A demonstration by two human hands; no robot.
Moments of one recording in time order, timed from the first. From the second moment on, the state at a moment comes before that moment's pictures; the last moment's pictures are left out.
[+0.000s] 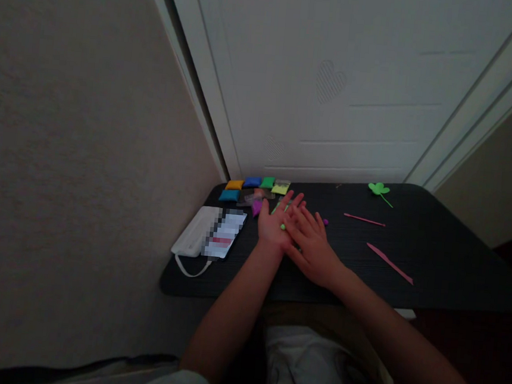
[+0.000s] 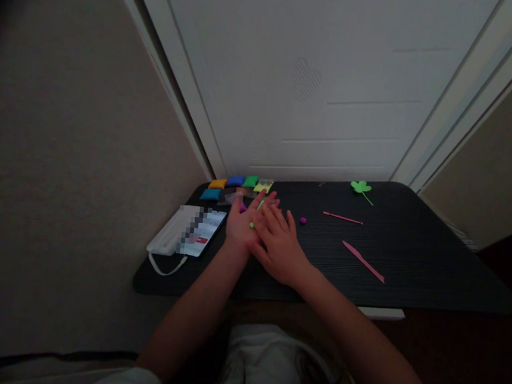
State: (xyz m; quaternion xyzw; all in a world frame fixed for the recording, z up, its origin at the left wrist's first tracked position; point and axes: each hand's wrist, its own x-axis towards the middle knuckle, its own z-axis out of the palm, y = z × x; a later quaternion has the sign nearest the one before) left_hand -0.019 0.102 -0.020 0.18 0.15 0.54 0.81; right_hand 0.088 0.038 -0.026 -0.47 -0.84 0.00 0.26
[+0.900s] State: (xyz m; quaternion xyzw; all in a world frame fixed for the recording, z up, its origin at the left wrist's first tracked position) left_hand -0.020 0.093 -0.004 0.24 0.18 0.52 0.80; right_hand 0.087 0.017 -0.021 -0.43 -0.85 -0.02 0.29
